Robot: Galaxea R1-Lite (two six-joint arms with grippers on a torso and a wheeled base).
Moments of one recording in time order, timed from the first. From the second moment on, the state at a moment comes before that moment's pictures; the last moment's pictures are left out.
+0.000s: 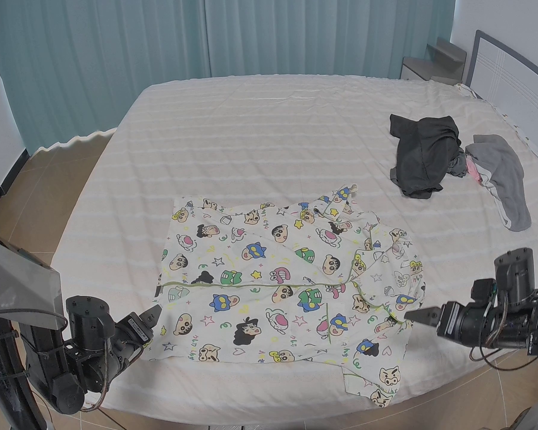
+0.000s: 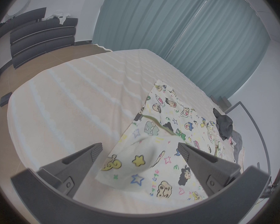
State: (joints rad) left arm -0.32 2.10 -0.03 -1.55 0.28 -0.79; right arm 0.38 1.52 -0.32 -0.50 0.04 0.70
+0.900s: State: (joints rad) left arm -0.32 2.09 -0.07 -1.55 0.29 -0.86; right arm 0.42 2.20 -1.33 -0.27 -0.17 0.93
